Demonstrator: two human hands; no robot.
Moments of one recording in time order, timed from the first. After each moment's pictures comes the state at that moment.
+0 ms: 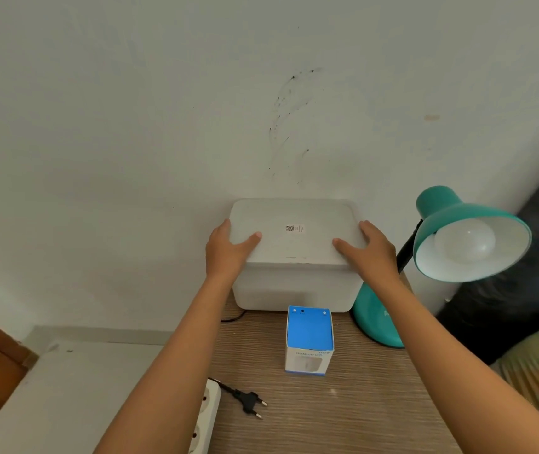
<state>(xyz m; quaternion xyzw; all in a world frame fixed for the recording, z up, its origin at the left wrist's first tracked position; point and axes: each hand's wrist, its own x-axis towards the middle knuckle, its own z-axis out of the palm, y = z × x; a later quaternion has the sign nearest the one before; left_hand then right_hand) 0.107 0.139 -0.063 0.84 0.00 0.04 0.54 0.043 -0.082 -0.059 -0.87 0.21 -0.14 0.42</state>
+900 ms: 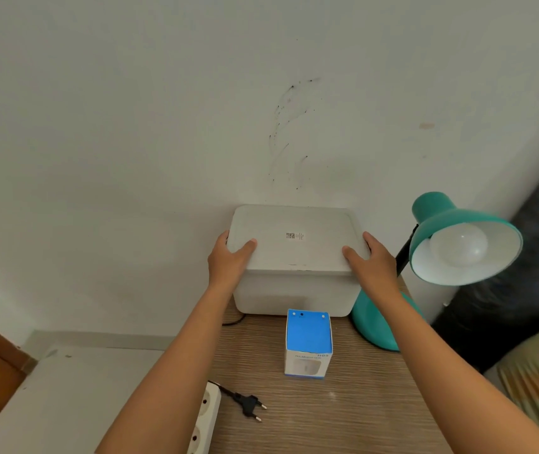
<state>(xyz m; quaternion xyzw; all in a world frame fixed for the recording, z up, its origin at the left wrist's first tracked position) 0.105 0.138 -0.070 0.79 0.04 0.01 0.61 0.028 -0.078 -0.059 -0.83 0.22 -0.17 0.48</state>
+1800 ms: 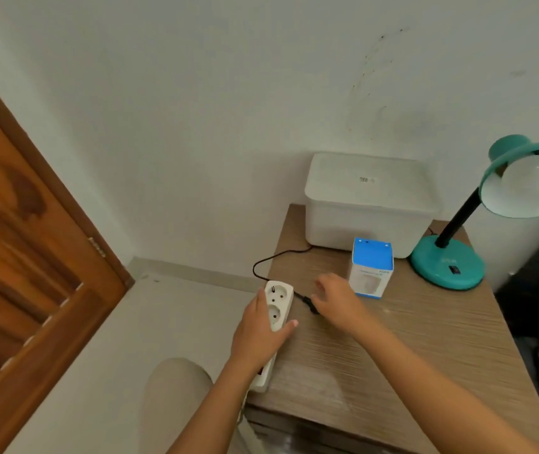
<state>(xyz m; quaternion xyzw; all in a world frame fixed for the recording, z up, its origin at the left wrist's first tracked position) -0.117 0.257 -0.171 0.93 0.01 -0.07 0.35 -0.076 0.085 -0.150 -0.95 -0.03 0.04 0.30</state>
